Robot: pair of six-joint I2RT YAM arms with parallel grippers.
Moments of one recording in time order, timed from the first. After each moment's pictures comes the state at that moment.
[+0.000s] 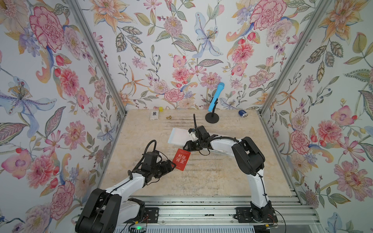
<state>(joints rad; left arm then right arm) -0.32 1.20 0.36 -0.02 0.42 -0.76 0.66 2.17 1.45 -0.18 -0.47 0.43</state>
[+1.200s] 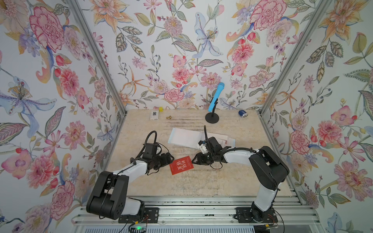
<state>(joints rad) -0.23 1.37 0.56 -0.15 0.38 -0.59 0.66 1.83 0.97 -0.11 -0.51 0.57</state>
